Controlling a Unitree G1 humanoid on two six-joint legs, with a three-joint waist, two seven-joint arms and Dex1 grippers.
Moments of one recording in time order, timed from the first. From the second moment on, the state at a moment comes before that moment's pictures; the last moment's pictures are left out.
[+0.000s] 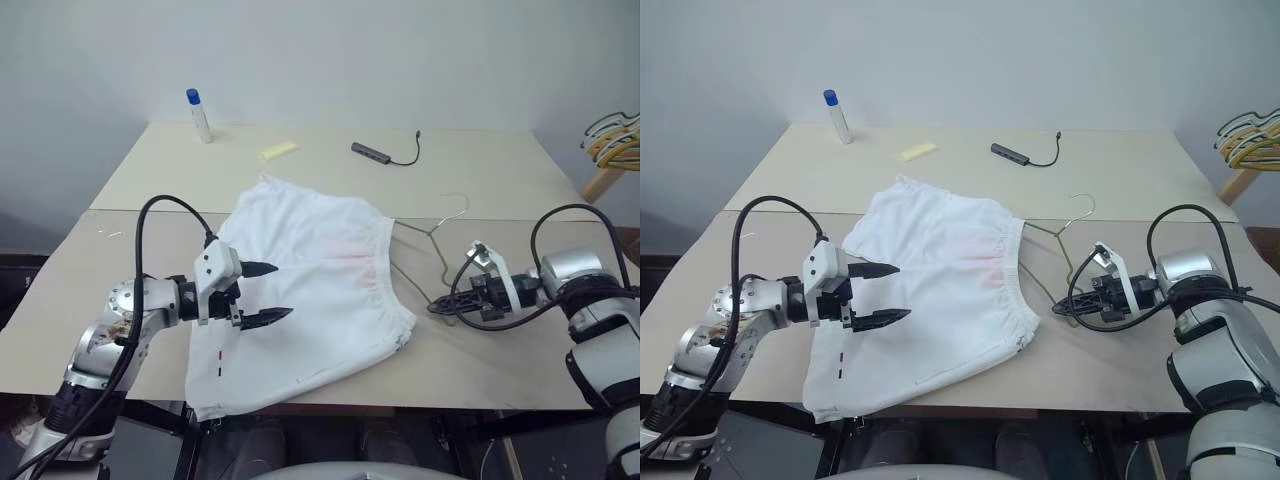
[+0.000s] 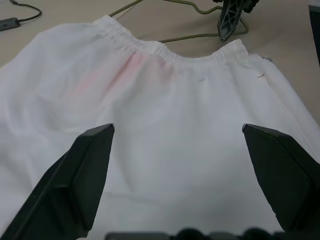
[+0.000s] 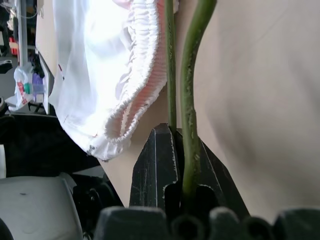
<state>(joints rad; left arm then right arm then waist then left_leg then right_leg) -0.19 0.70 -0.04 -0.24 -0.42 0.39 -1.05 -0.89 -0.80 0.57 1.01 0.50 0.98 1.55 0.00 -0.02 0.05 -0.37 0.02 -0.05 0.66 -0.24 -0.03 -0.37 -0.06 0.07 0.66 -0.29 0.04</state>
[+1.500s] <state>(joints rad) -1.04 0.73 -0.30 0.58 -0.52 0.19 -1.61 -0.77 -0.93 0.44 -0.17 0.16 0.77 1.34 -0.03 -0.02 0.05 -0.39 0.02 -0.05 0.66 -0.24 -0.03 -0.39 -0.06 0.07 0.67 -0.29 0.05</state>
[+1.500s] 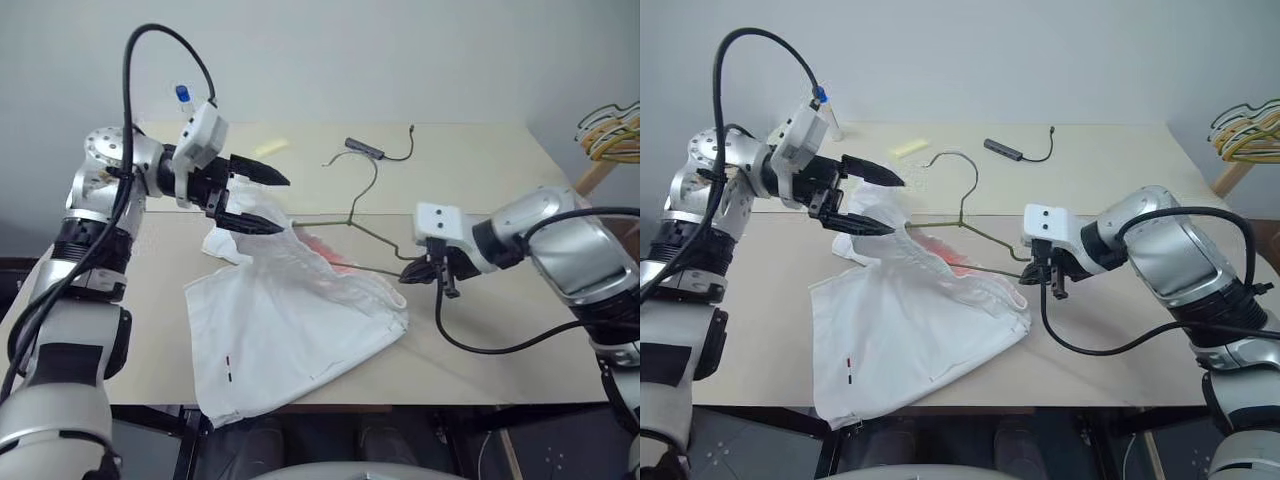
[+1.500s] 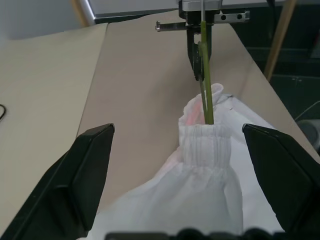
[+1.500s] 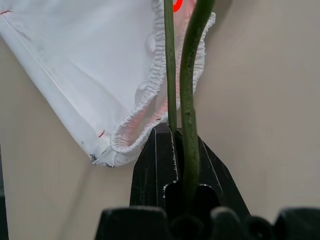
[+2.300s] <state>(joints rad) -1.03 0.77 -0.51 0.60 -0.44 0.06 -1.61 -0.78 -0.90 0.47 -0.18 0.13 0.82 1.32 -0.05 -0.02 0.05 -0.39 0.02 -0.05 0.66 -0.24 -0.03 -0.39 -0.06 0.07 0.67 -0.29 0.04</state>
